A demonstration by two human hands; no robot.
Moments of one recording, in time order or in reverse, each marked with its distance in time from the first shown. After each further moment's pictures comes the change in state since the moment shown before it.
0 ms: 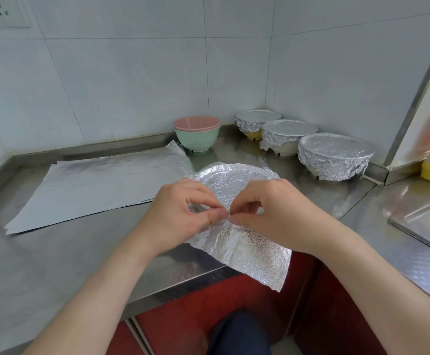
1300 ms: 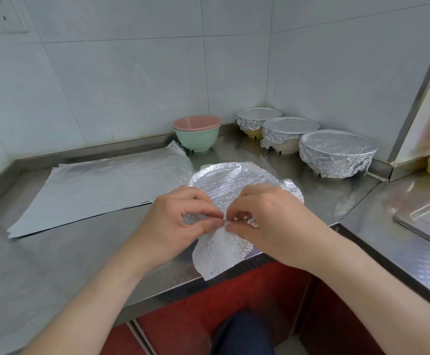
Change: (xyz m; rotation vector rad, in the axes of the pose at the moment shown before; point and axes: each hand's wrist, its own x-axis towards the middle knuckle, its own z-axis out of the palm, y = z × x) left_hand -0.013 -0.006 0.001 0.020 -0.023 0.105; right_hand -0.005 0.004 0.014 -0.190 0.084 -0.139
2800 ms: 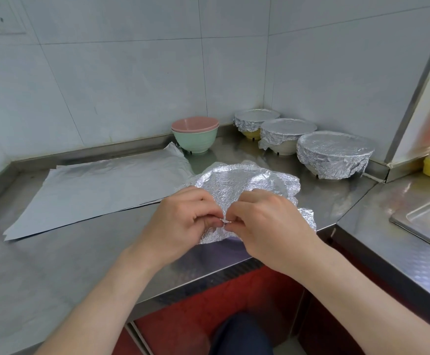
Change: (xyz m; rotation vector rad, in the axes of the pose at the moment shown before) left_hand 0.010 -0.010 0.012 0.205 0.047 0.228; right_hand -0.003 0.001 0.019 -0.093 0.147 -0.042
